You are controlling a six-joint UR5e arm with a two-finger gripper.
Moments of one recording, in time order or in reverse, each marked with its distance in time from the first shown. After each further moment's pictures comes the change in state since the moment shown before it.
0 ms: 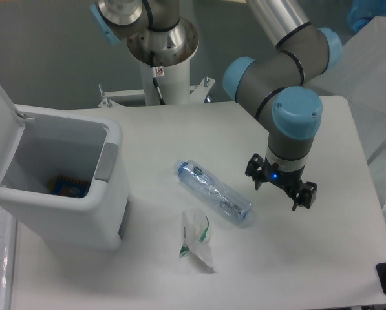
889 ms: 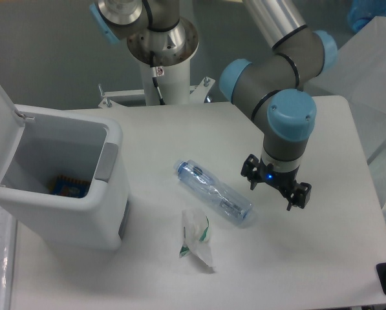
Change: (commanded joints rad) arm -0.006 0.008 -0.095 0.129 -0.009 -0.012
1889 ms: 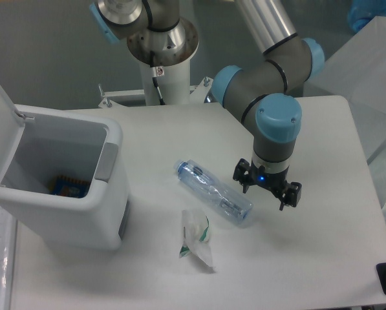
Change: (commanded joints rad) arm -0.017 0.003 -0.040 0.011 -0.005 -0.173
